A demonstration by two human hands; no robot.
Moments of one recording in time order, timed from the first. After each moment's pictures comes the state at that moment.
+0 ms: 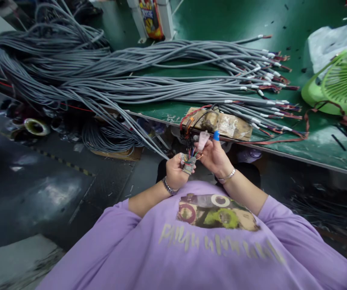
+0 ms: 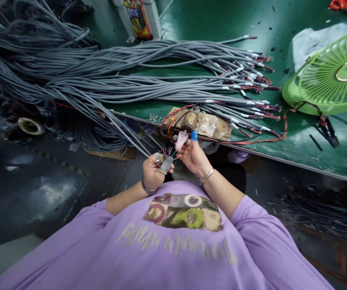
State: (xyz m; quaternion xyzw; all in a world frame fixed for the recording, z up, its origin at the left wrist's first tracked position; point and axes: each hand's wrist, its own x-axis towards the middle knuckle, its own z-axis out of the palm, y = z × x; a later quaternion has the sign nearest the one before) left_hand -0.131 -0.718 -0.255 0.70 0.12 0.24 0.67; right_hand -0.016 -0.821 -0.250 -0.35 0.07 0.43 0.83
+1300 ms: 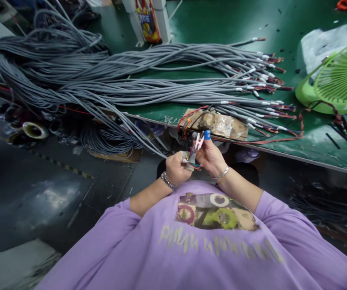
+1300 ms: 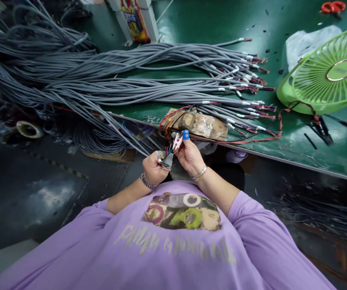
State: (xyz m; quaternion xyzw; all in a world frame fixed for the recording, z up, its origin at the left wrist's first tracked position) left_hand -0.115 -0.709 -0.254 0.85 0.04 0.36 0.38; right_hand -0.017 -0.800 -0.241 -0.35 0.09 0.33 0.87
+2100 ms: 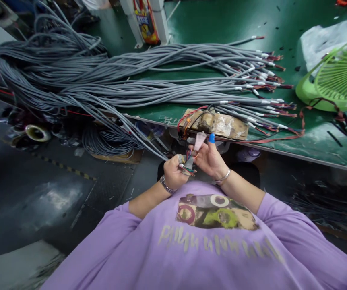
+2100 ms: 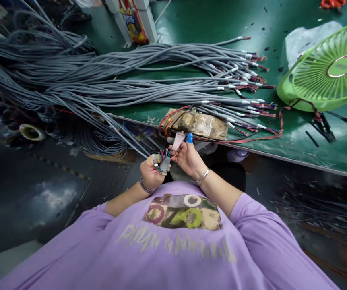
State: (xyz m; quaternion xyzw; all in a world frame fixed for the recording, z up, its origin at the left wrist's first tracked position) left_hand -0.131 -0.706 -0.261 0.82 0.08 0.30 0.48; right_hand -0.025 -0.820 -0.252 -0.33 0.03 0.45 0.83
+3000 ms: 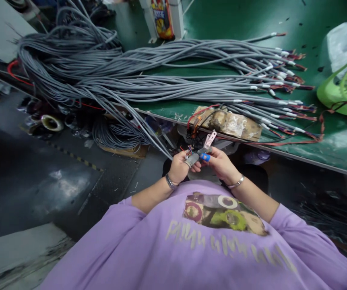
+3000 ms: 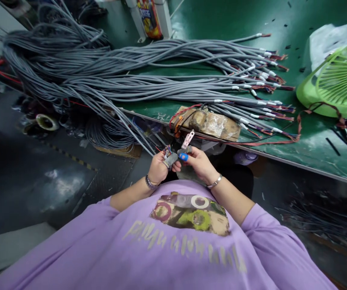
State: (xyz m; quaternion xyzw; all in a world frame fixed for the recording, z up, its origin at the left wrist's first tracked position) left_hand -0.125 -0.703 -0.270 0.63 0.19 0.05 0.75; right_hand -0.032 -0.840 -0.269 -0.49 -0.12 0.39 0.77
